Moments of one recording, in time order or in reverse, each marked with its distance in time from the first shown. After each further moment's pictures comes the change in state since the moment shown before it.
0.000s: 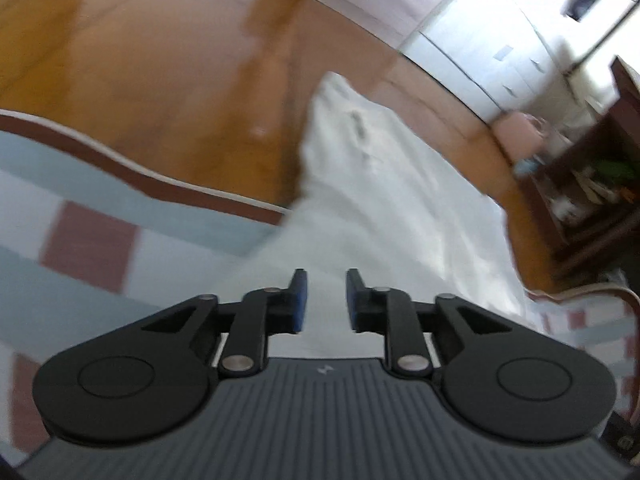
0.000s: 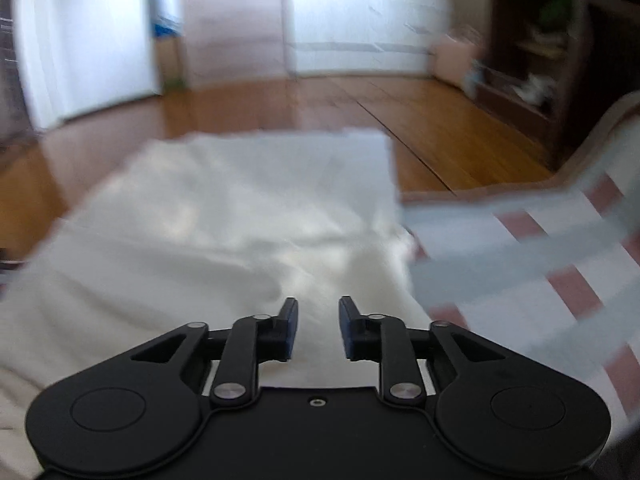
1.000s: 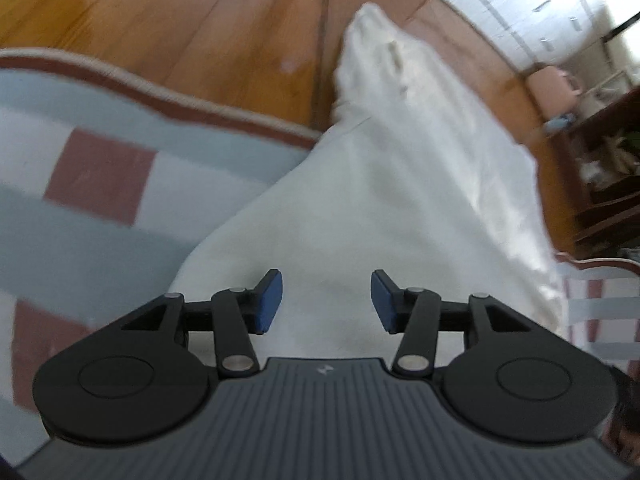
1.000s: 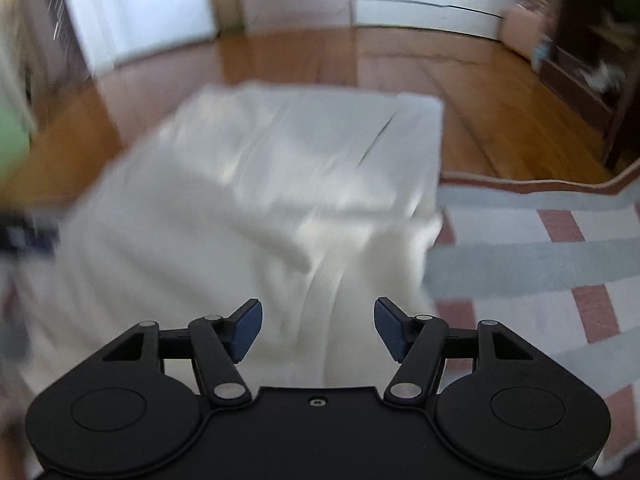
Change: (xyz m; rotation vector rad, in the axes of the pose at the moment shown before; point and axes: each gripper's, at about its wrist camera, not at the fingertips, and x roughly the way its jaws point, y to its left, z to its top) left arm 0.022 0.014 0.006 -0.060 0.169 0.062; right arm 0.003 -0.054 0.045 -0.016 0.166 0.159
